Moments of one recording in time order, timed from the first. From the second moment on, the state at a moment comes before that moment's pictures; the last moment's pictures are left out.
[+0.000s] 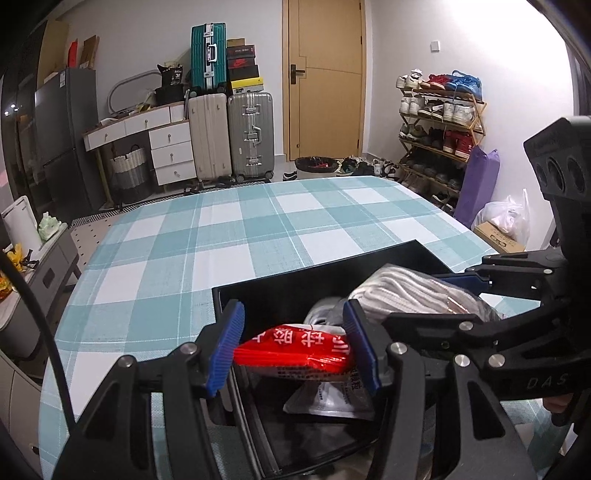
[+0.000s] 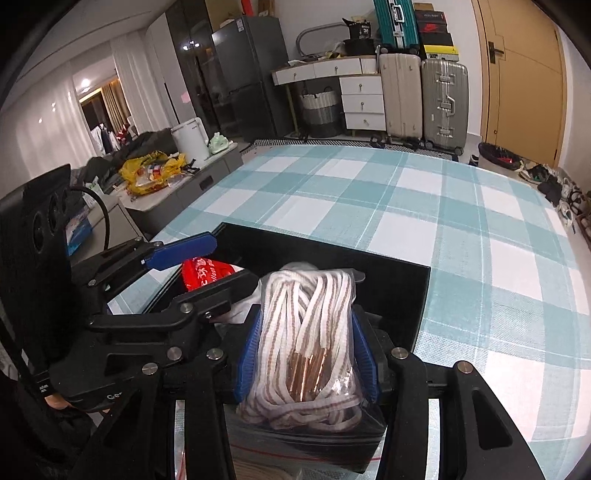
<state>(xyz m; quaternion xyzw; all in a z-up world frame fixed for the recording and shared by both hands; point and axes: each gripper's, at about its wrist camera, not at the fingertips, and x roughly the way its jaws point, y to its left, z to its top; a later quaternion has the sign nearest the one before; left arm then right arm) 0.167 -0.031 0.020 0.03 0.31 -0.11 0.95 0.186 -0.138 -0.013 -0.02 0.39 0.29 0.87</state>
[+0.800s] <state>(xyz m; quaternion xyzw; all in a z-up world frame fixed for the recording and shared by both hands) 0.096 -0.008 0.042 0.00 0.30 -0.11 0.95 0.097 -0.194 0.022 0.00 0.32 0.25 0.91</state>
